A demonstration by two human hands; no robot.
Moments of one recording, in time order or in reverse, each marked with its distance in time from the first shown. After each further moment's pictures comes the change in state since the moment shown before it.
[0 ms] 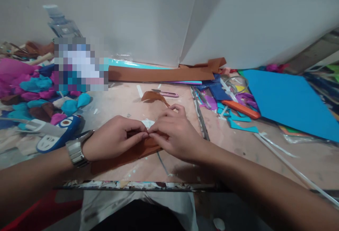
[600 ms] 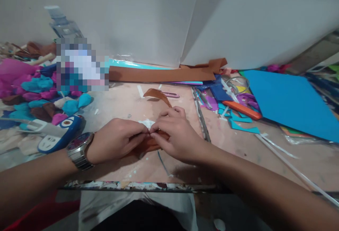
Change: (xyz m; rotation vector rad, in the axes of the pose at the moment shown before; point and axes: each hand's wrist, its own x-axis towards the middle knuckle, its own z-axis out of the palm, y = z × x) left_hand 0.000 -0.008 0.007 0.364 0.066 0.194; right_hand -0.001 -0.002 0.000 0.030 -0.069 0.106
